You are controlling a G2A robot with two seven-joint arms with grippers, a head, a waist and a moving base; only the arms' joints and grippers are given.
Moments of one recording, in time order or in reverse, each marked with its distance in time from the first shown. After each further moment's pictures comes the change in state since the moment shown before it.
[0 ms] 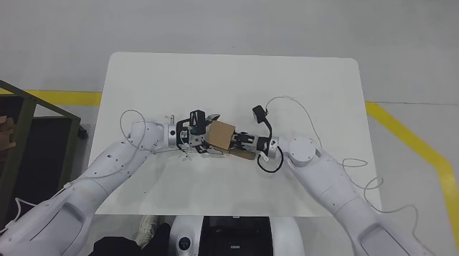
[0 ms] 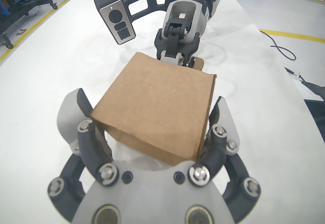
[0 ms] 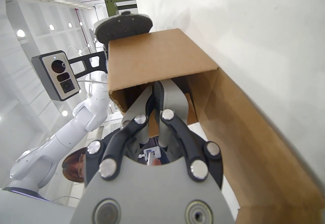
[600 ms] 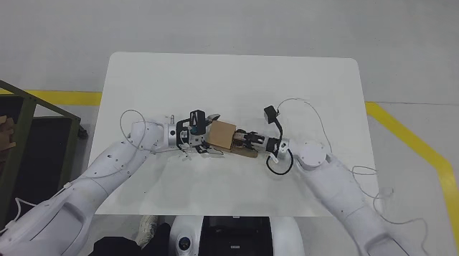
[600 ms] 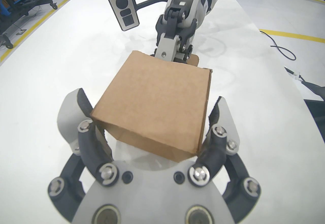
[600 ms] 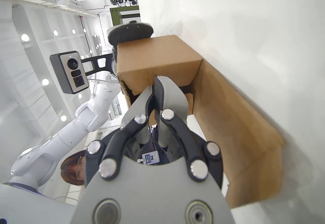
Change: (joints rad) left arm 0.000 0.000 0.000 0.000 0.000 0.000 0.000; right arm -0.097 0.050 0.129 -0.094 -0.041 -0.020 -0.002
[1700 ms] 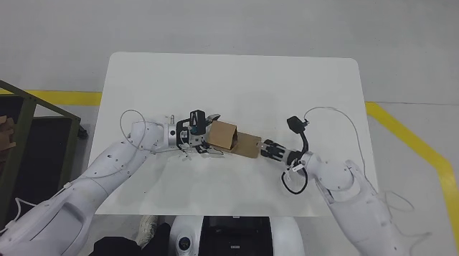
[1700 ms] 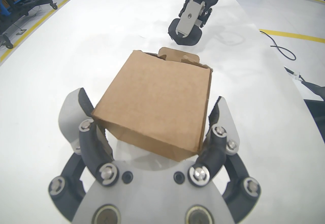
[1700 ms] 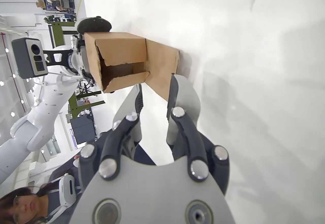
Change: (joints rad) left arm 0.000 0.000 0.000 0.000 0.000 0.000 0.000; right arm -0.332 0.124 0.247 -0.540 -0.489 0.358 -0.091
